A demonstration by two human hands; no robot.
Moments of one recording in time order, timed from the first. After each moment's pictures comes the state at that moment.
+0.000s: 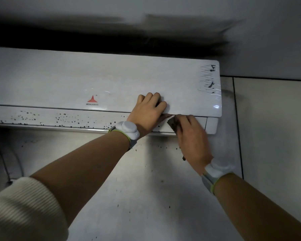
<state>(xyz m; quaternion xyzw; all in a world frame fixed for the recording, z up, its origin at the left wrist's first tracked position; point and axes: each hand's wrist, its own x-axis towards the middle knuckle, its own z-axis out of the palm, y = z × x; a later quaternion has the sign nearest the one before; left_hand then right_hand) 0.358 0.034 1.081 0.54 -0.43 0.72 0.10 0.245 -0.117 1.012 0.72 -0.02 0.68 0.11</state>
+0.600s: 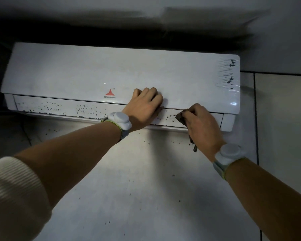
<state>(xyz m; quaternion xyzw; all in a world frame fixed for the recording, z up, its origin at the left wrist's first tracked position) 0.381 0.092 1.070 0.54 -0.43 0.72 0.08 0.236 -0.100 1.033 0.77 0.02 0.60 0.21</state>
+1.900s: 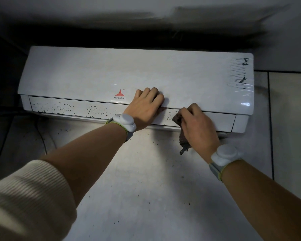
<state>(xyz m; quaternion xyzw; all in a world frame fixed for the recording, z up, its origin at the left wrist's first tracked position) 0.401 0.106 1.071 0.56 -0.38 0.74 0.06 0.263 -0.070 1.031 0.77 0.03 0.62 0.17</state>
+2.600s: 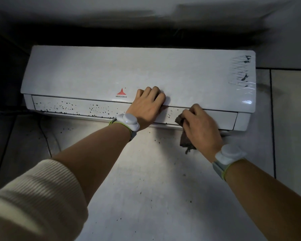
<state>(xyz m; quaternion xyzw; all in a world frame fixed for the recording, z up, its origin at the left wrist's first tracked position) 0.409 0.102 1.069 0.56 -0.37 0.74 0.07 0.255 -0.067 1.027 0.78 0.04 0.60 0.18</state>
